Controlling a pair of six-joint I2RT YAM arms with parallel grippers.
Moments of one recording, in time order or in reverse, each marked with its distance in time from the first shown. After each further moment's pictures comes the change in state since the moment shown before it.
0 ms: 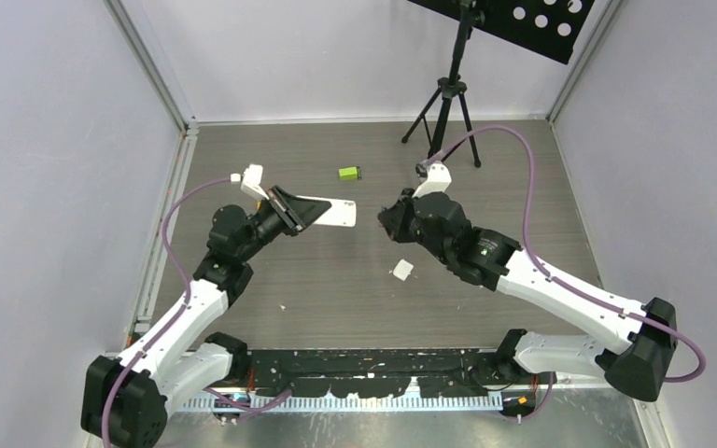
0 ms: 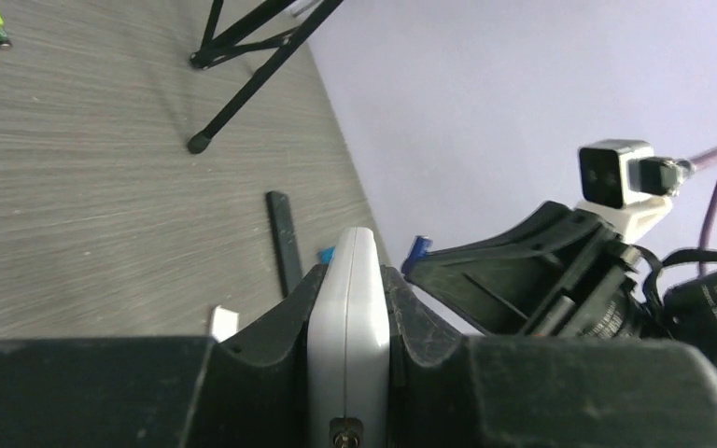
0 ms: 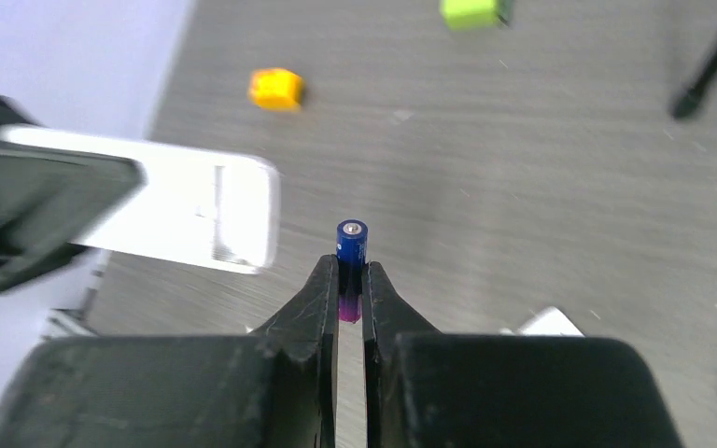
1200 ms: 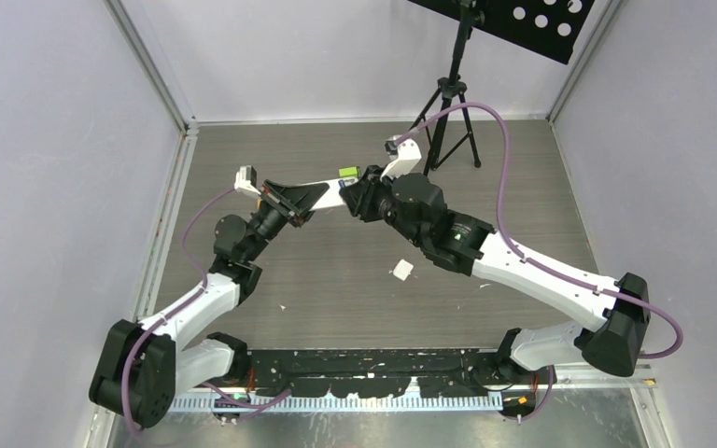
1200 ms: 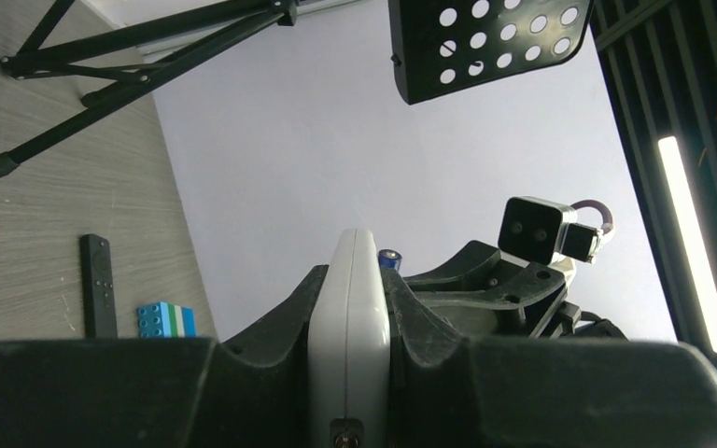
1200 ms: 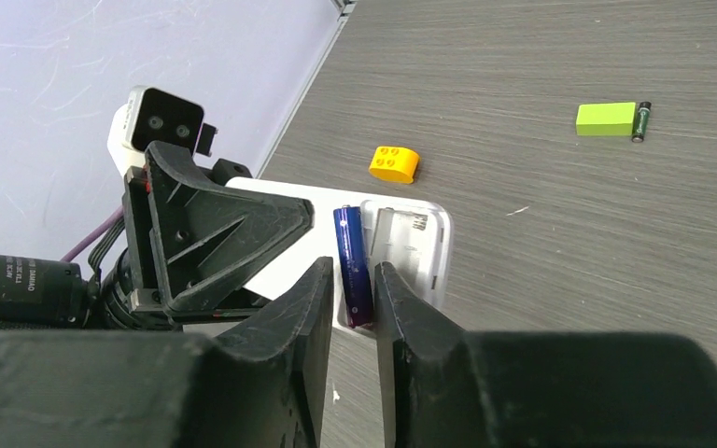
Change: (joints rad) left arm 0.002 0.155 -0.122 0.555 -0.066 -0.531; right arm 0.080 0.174 0.219 0.235 -0.029 -0.070
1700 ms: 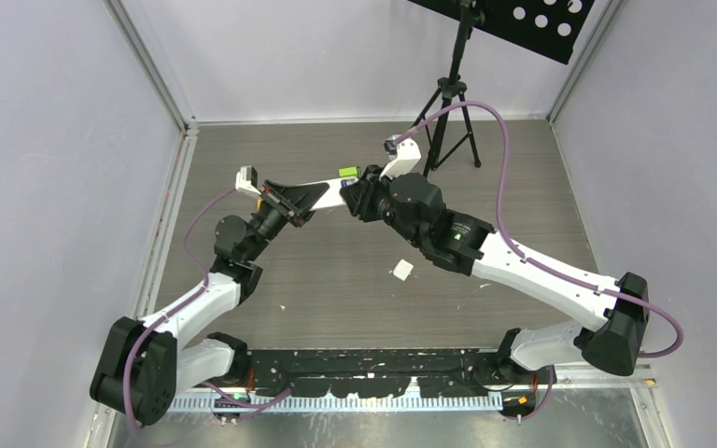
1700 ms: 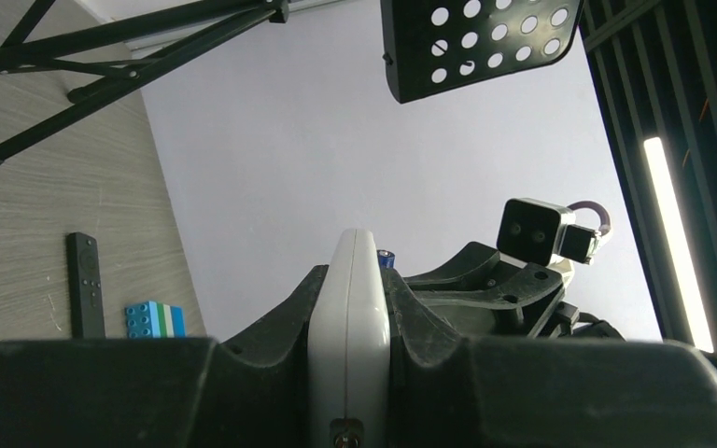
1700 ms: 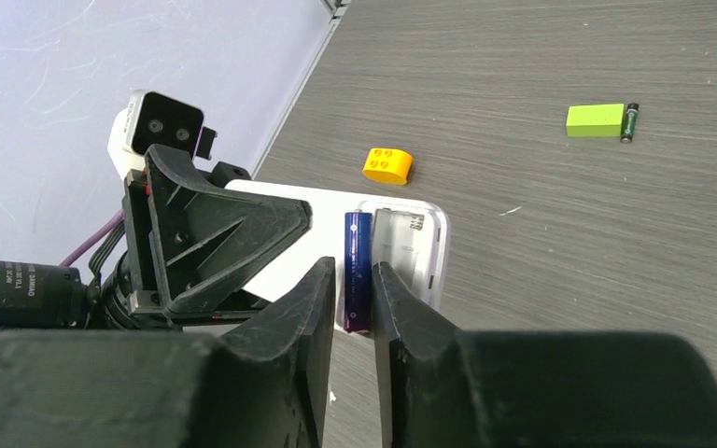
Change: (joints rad) left arm 0.000 0.020 -0.005 0.045 0.005 -0.029; right arm 0.009 0.010 0.028 -0.027 0.018 -0.004
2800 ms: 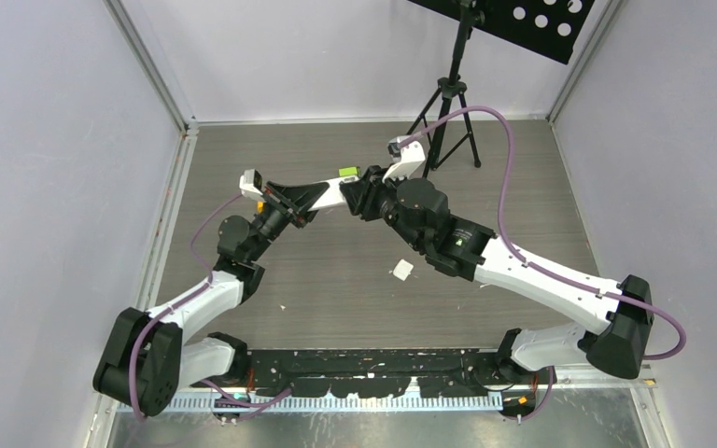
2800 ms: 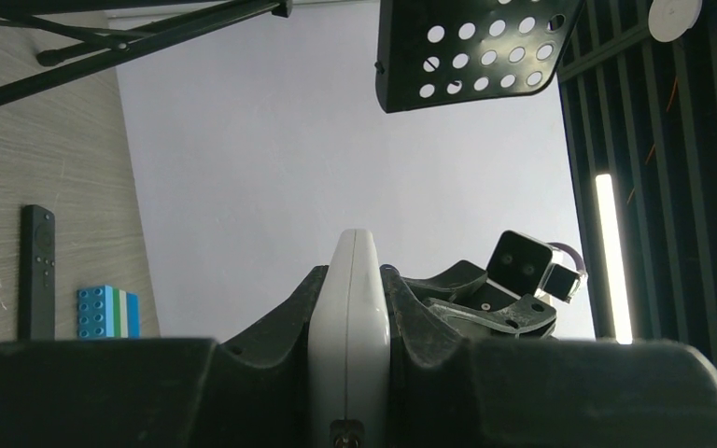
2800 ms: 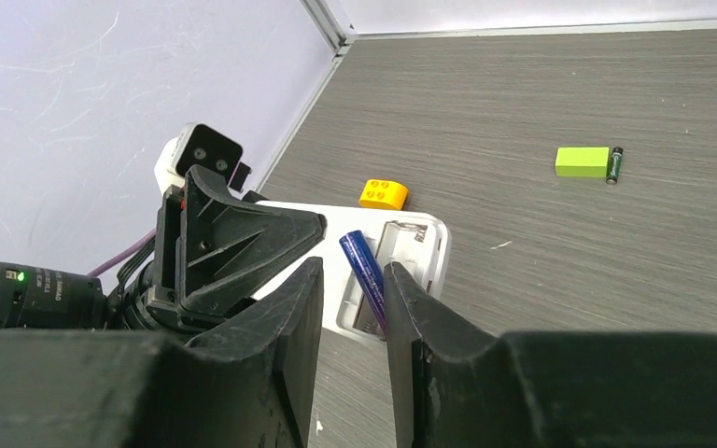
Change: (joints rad) left arm 0.000 0.047 -0.013 0.046 -0.005 -0.145; right arm 0.006 -0.027 -0.060 0.119 0.048 -0.068
